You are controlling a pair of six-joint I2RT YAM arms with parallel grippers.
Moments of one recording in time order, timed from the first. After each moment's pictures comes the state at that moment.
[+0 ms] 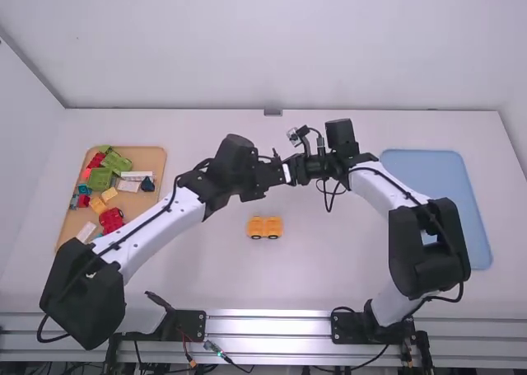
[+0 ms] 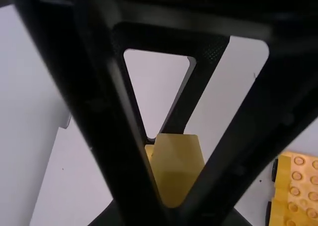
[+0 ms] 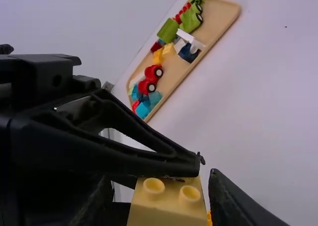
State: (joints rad) left arm -0.52 1.46 1.03 -0.29 0.16 0.83; right arm 0.27 1.74 1.09 -0.21 -1.18 0.04
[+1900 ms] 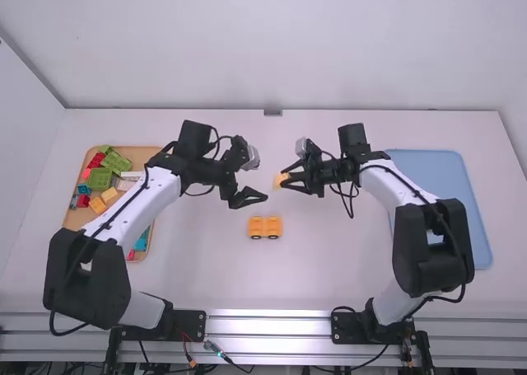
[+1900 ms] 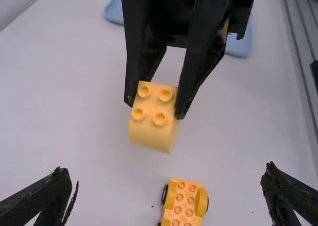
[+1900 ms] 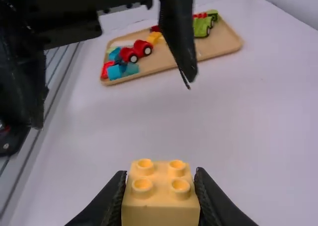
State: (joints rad) left arm -0.22 1.52 1.09 -0.51 0.90 0.71; right arm 0.19 1.74 1.10 -0.46 -1.21 -0.86
